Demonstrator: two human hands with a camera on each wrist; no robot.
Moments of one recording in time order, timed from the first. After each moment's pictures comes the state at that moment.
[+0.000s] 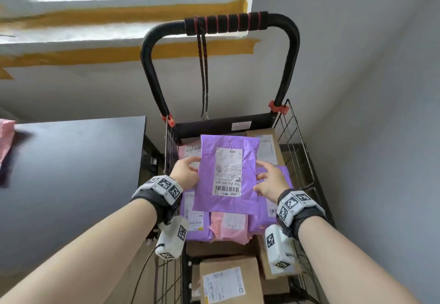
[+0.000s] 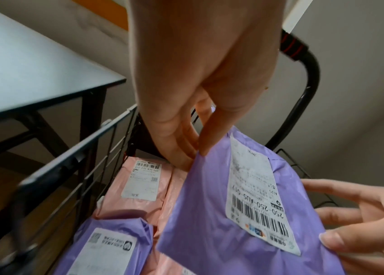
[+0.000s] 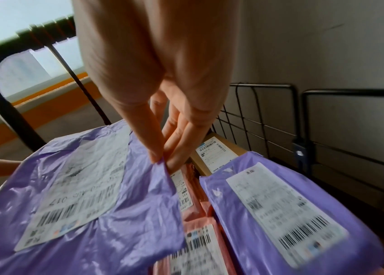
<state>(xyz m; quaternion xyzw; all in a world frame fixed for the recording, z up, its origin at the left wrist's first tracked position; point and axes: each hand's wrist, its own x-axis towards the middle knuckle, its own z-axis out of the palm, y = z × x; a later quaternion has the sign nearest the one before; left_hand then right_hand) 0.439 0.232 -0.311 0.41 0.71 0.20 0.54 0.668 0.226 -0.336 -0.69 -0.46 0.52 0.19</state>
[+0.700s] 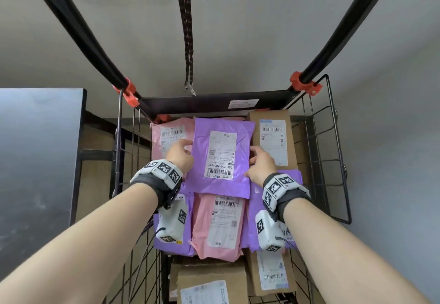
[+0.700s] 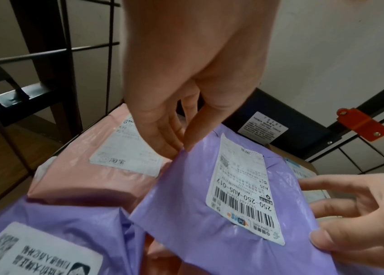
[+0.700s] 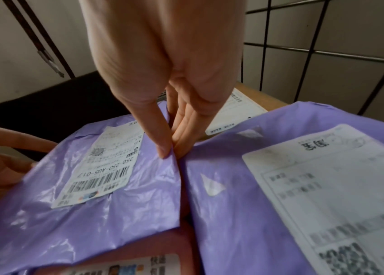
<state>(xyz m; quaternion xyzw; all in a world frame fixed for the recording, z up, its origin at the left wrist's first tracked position) 0.456 0.351 -0.466 0.37 0.77 0.09 0.52 0.666 0.349 -0.479 -0.74 -0.49 0.46 0.01</state>
